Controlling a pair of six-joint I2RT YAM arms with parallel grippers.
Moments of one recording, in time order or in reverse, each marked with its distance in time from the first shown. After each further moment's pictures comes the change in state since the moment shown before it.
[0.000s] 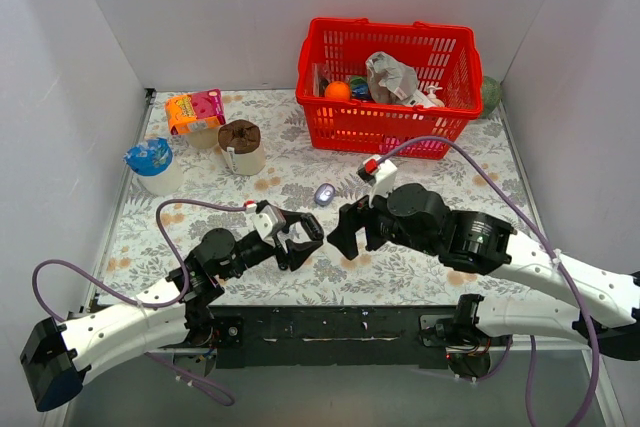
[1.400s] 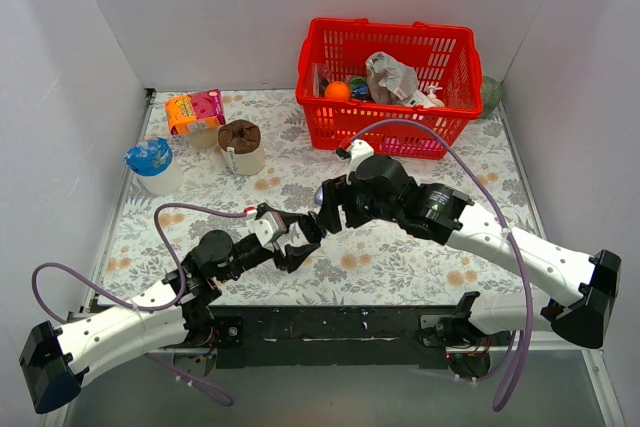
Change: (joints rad) left arm -0.013 -0.040 -0.001 -0.043 0.010 0.092; right arm -0.166 0.255 0.093 0.014 -0.147 0.019
